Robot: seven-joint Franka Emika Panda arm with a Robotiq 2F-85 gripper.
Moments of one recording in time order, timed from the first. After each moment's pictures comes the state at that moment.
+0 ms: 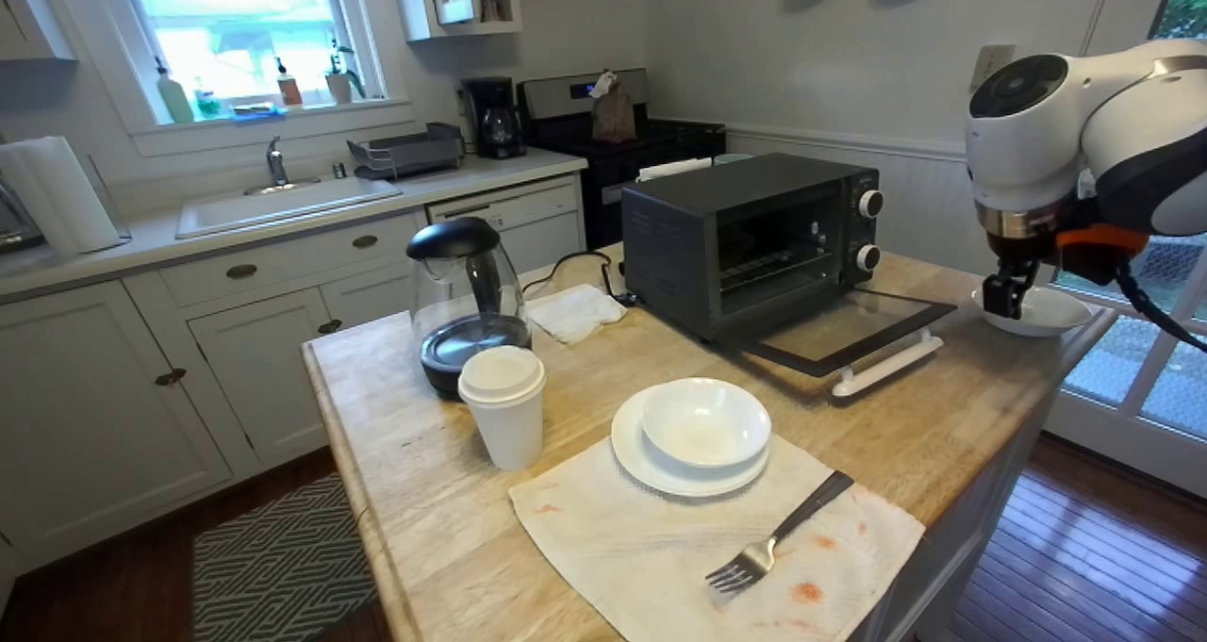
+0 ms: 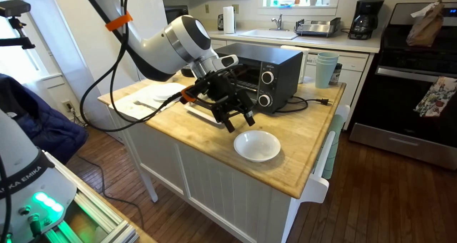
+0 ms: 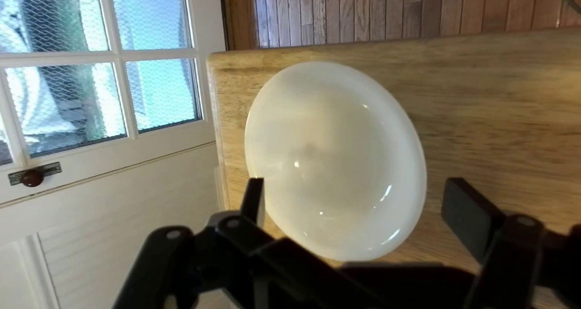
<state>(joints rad) -0.22 0.25 -0.31 -2.36 -1.18 2.55 0.65</state>
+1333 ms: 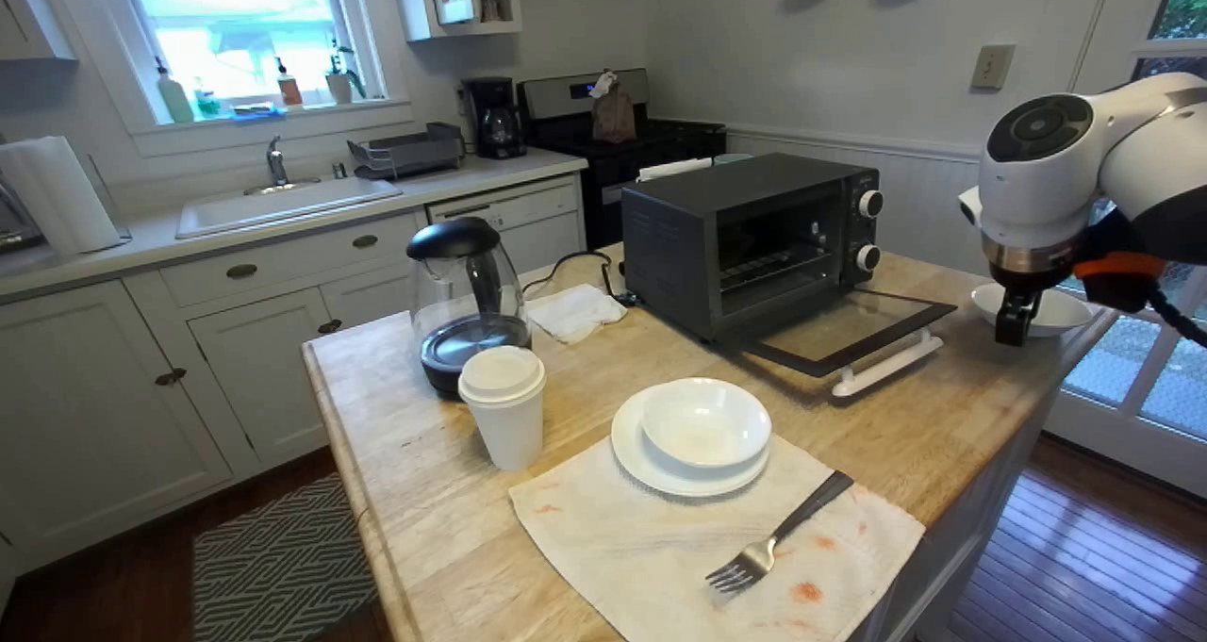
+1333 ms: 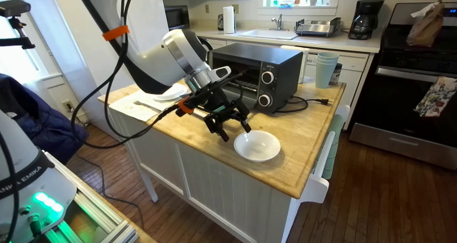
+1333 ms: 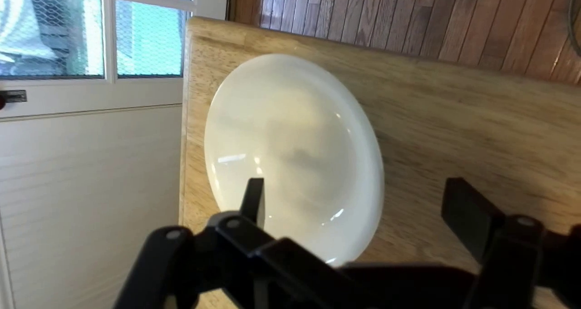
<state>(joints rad) -0.24 0.30 -0.31 -2.40 -1.40 2.63 0.66</state>
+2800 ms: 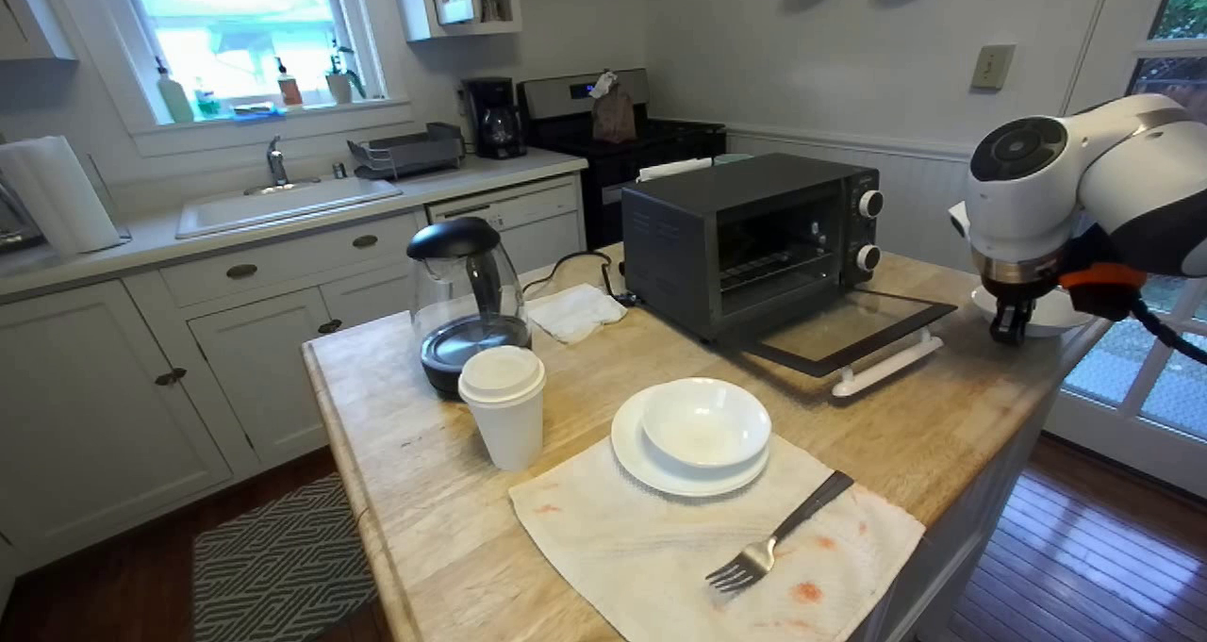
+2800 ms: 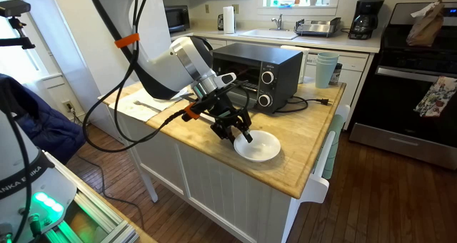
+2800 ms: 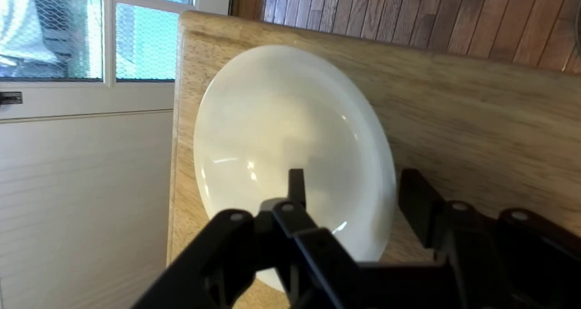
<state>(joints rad) -0.25 0.38 -0.31 -2.34 -1.39 2.63 0.66</state>
